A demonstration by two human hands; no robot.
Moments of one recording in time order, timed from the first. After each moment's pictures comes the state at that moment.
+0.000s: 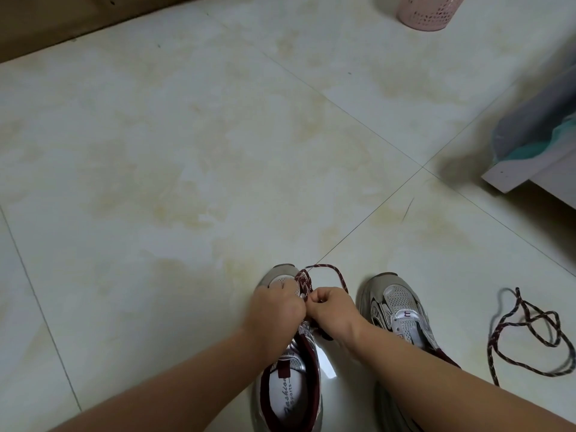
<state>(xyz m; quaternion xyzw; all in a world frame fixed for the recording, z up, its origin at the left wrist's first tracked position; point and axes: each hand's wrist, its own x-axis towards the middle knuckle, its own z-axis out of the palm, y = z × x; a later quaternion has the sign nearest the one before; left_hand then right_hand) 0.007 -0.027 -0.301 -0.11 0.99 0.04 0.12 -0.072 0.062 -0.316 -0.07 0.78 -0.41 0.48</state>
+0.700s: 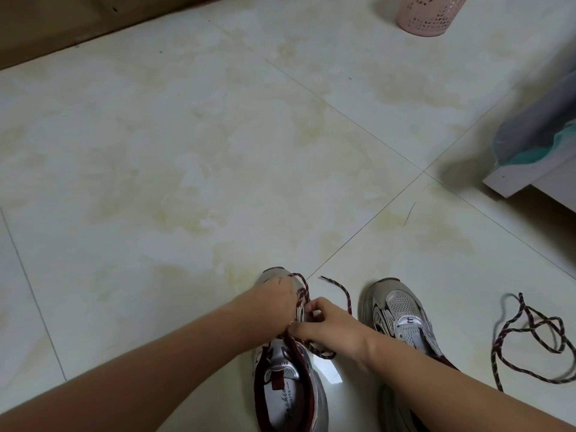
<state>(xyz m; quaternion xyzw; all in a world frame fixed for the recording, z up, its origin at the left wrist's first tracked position) -0.006 -0.064 -0.283 0.18 0.95 -0.10 0.23 -0.070 0.067 -0.301 -0.10 0.73 -0.35 0.58</state>
